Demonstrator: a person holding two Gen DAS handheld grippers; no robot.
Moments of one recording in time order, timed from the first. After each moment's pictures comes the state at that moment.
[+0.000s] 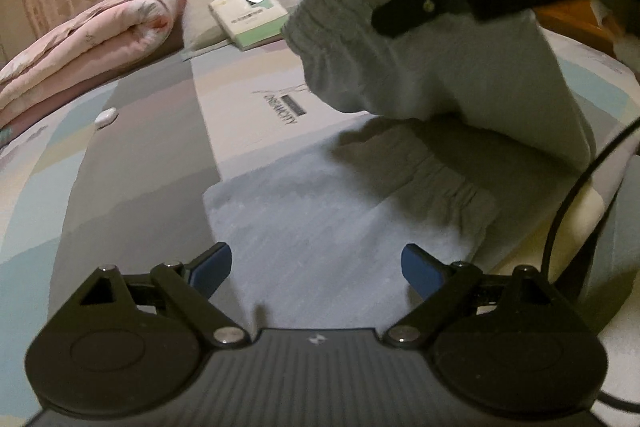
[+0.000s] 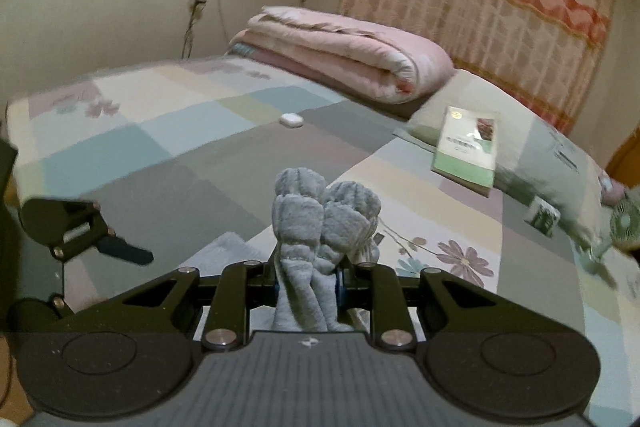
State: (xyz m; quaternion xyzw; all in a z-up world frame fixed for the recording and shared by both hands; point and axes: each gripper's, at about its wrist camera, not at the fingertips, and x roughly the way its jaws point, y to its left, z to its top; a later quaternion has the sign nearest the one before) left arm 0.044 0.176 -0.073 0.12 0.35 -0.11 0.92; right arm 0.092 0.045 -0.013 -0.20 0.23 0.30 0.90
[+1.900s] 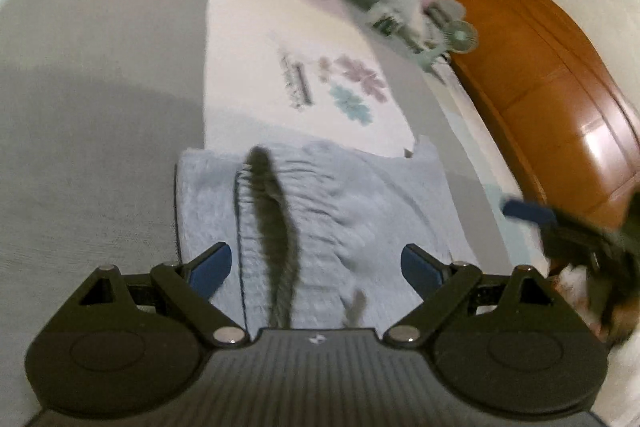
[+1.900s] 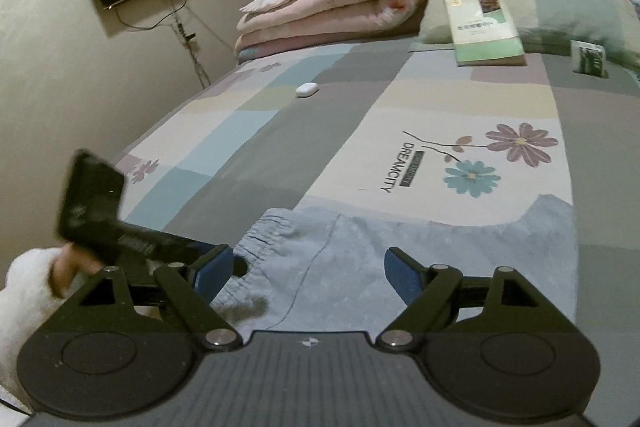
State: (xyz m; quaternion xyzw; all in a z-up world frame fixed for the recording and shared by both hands) left arm 0.158 0.270 -0.106 -0.26 0.46 -0.19 0.83; right arm 0.150 -0.049 -0.028 0.06 0.36 0.37 0.86
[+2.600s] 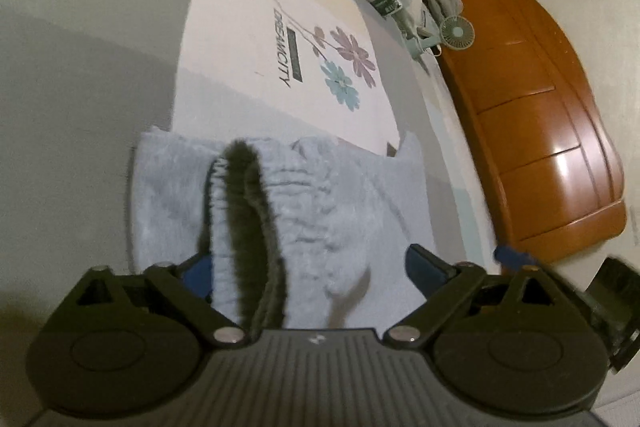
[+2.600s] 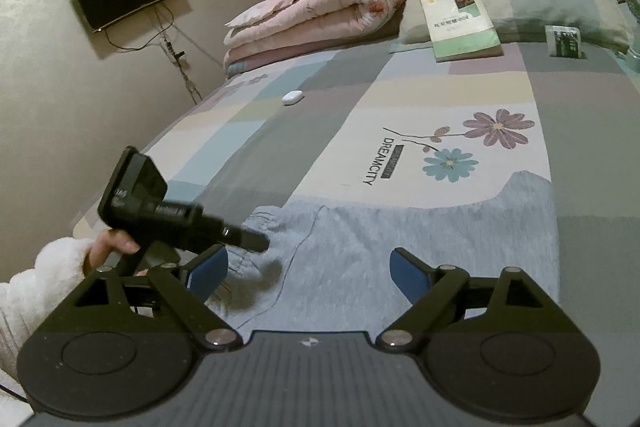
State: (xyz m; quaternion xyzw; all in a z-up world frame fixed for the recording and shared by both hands) left arm 0.192 0.256 -0.132 -0.32 0.49 -0.25 0.77; right arm 0.140 -0.078 -0.035 0.09 0.35 0.36 0.86
